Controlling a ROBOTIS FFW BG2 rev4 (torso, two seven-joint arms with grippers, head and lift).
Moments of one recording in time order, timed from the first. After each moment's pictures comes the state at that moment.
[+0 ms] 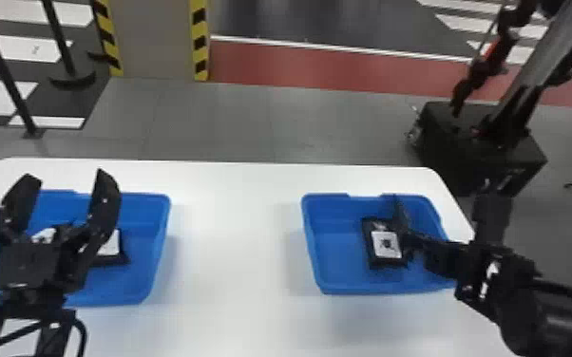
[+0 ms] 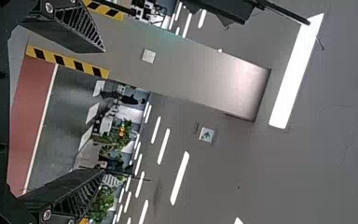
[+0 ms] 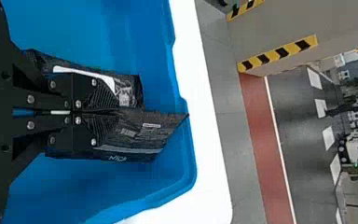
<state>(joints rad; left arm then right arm) 0.32 0.00 0.01 -1.74 0.32 -0.49 -0.22 0.06 -0.16 -0.32 -1.77 -0.21 0.83 0.32</state>
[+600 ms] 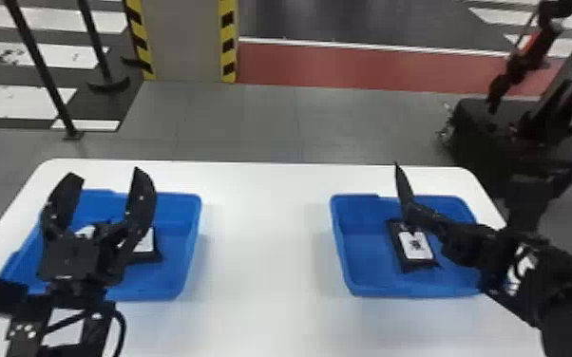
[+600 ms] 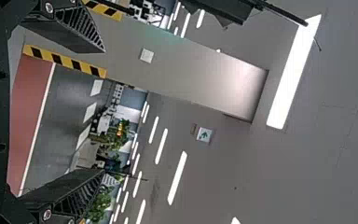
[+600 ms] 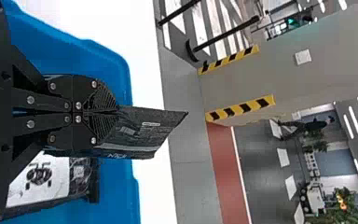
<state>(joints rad) 0.32 0.00 0.01 -1.74 0.33 -0.49 -0.22 0.12 -0.16 -0.26 -1.92 -0.30 0.77 0.40</state>
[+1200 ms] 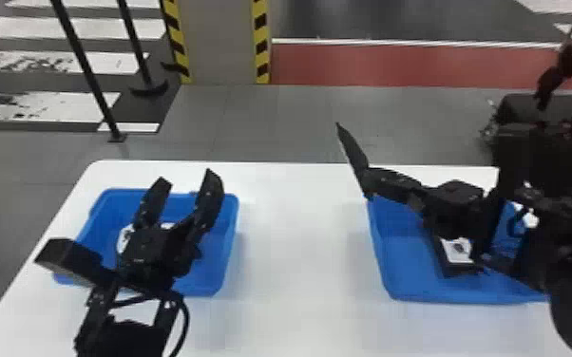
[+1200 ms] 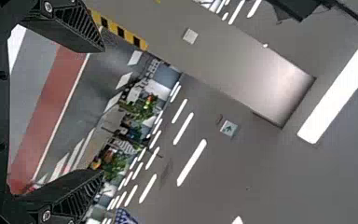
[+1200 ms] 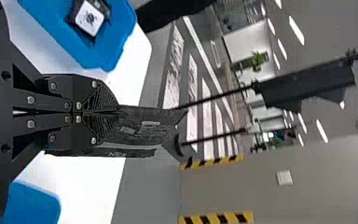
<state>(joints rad) 0.31 0.01 -0.04 -1.83 0.51 -0.22 -0.28 0.02 -0.19 -0.04 -2.03 -0.28 0.79 0.63</state>
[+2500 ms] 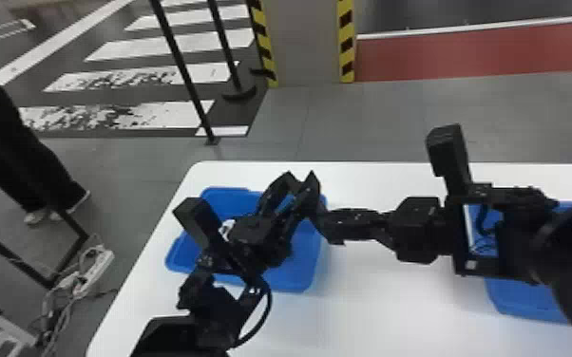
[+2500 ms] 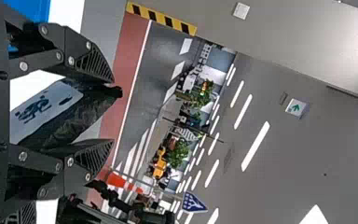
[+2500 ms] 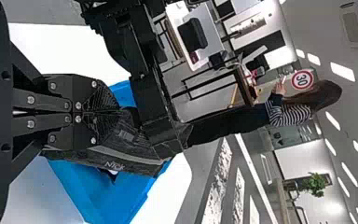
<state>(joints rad) 0.28 0.00 0.06 -1.94 0.35 0.17 -0.36 -0.26 -0.29 0.49 -1.84 -0.47 0.79 0.64</state>
